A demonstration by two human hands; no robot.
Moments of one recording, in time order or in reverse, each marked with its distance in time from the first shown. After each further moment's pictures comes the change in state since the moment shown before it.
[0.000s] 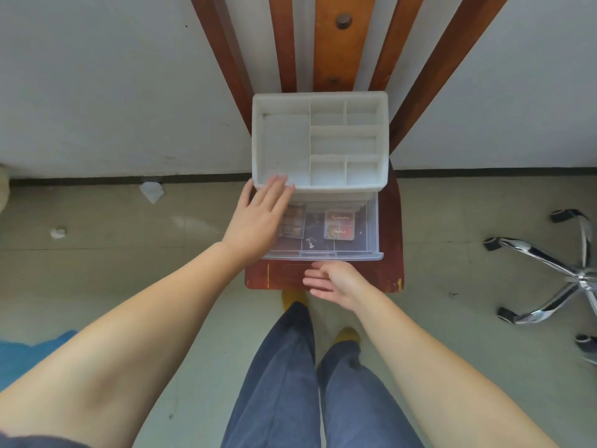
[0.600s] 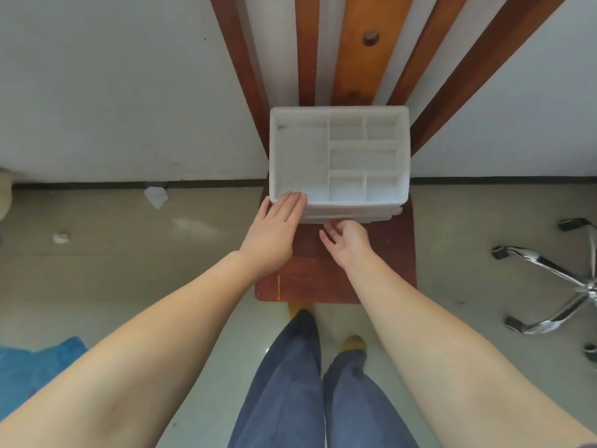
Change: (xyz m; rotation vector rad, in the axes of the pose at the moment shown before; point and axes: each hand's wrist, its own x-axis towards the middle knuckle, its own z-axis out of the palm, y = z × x) left_hand 0.010 -0.009 0.007 -0.176 -0.105 -0.085; right_hand 0.054 -0.080 0.032 0.691 0.216 -0.229
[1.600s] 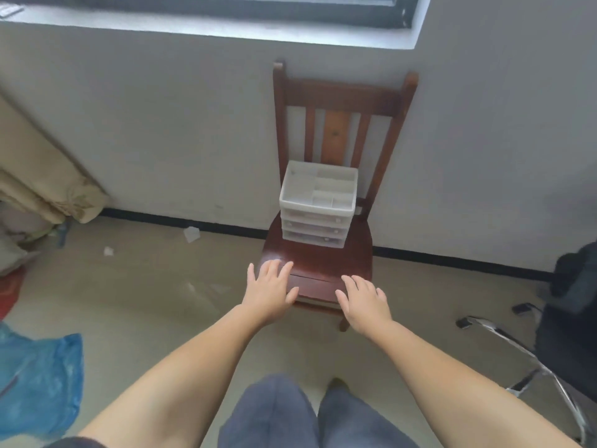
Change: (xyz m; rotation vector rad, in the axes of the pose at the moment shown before) left_hand -0.240 0.183 -0.010 -0.018 0.078 -0.385; right_hand -0.210 0.026 -0.244 -2.085 -0.063 -1.050
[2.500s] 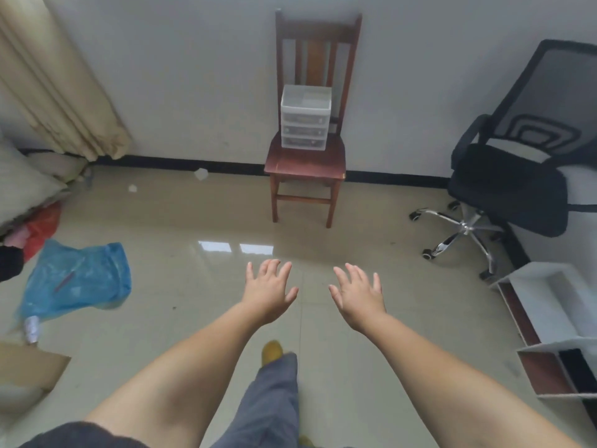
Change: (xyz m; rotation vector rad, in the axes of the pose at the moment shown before) left_hand -0.575 0.014 0.149 0.060 -0.032 0.095; right_hand -0.562 -0.067 0.230 -0.114 0.065 0.054
